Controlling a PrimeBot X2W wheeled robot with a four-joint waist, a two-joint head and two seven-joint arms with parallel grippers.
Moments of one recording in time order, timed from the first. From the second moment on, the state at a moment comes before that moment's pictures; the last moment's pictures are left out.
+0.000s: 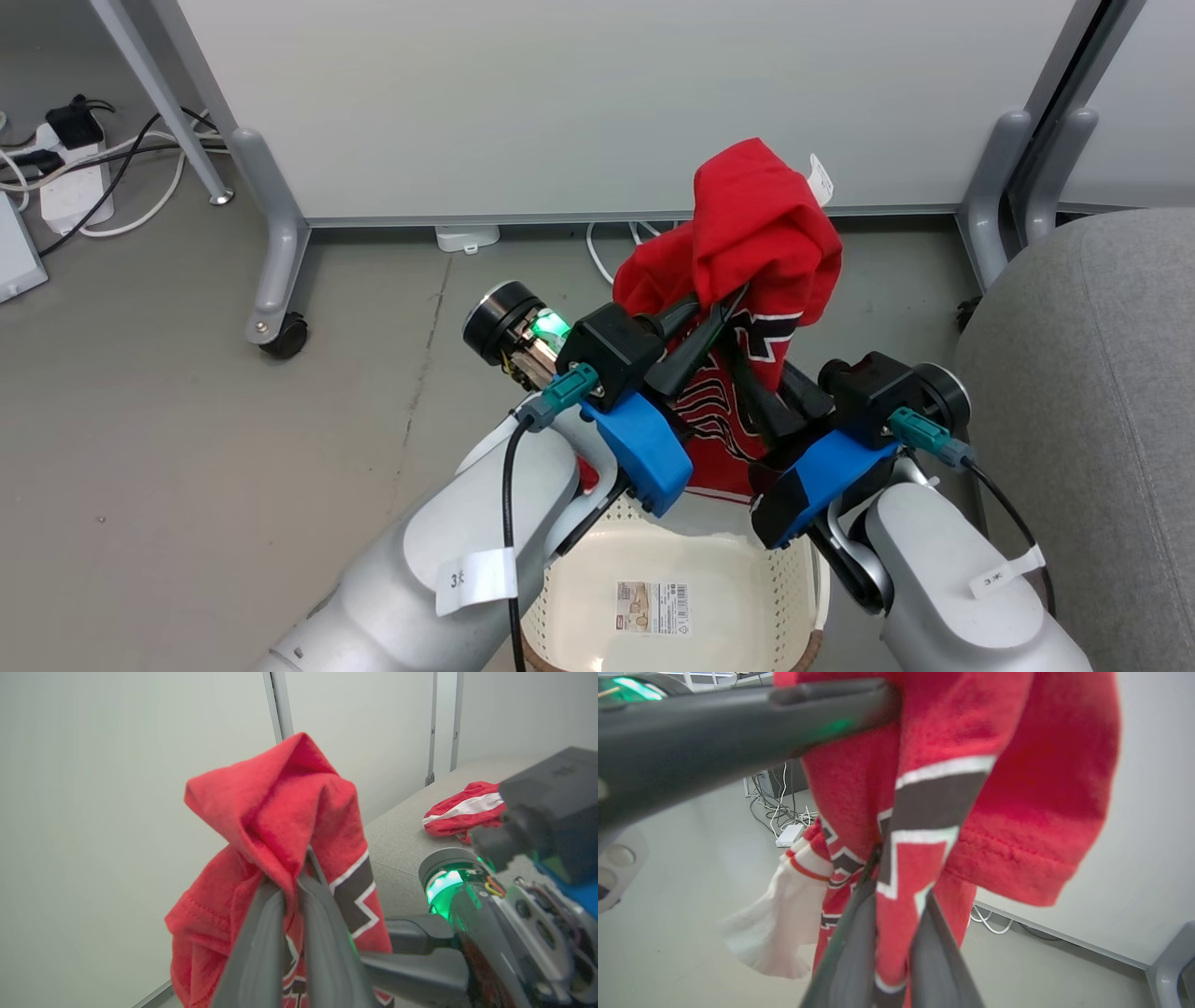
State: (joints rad) left arm -0.75 0.06 -0.90 0.58 -0.47 -0.13 -0.26; right arm -0.52 -0.11 0.45 0.53 0.24 0.13 -0.26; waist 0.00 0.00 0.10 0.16
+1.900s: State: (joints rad) left arm -0.72 0.06 -0.89 0.57 -0.41 -0.13 -0.26; right arm -0.46 -0.14 0.32 0.45 0.23 0.13 -0.26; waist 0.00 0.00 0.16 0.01
